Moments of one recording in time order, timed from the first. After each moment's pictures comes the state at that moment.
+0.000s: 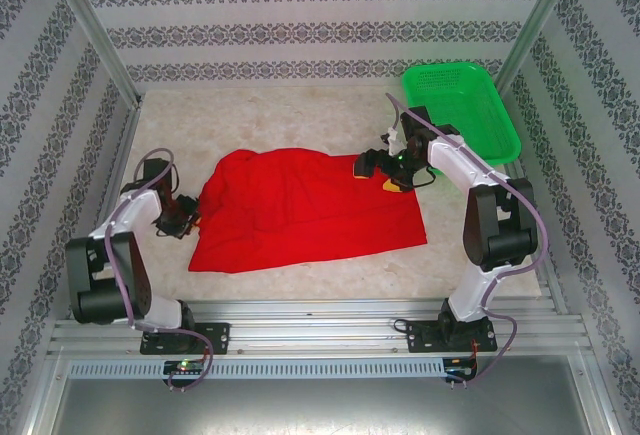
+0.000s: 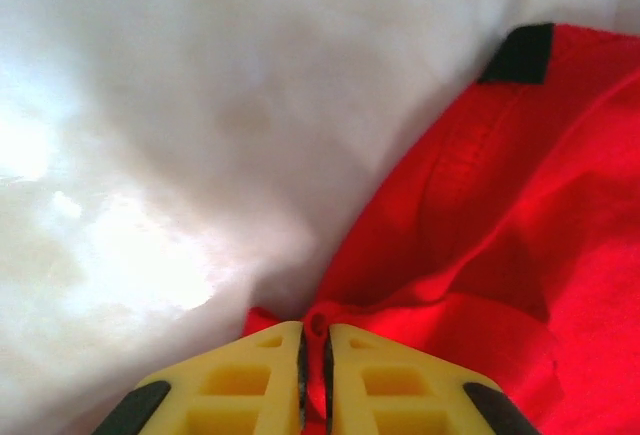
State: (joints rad) left arm 0.23 1.41 0.81 -0.73 0.19 -0.84; right arm 0.18 1.79 1.35 -0.83 -0.59 0.33
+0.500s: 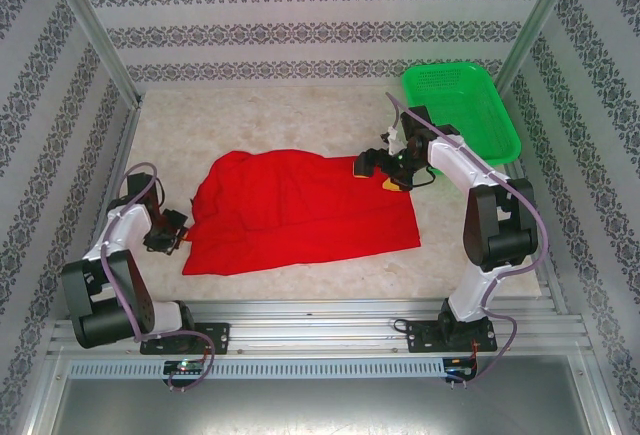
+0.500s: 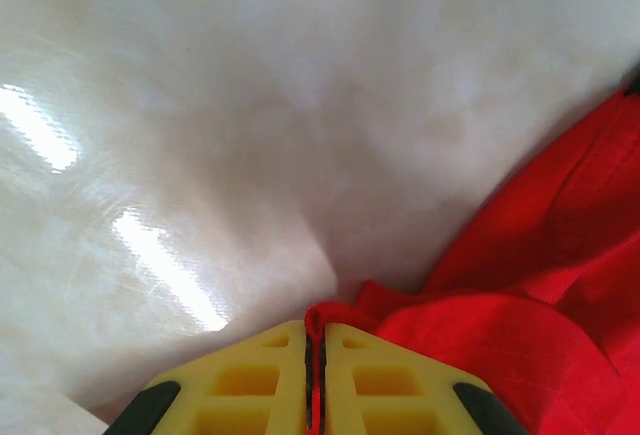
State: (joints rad) left arm 0.33 1.32 0.74 -0.79 0.16 -0.84; right arm 0.18 1.79 1.35 -0.82 -0.59 0.33
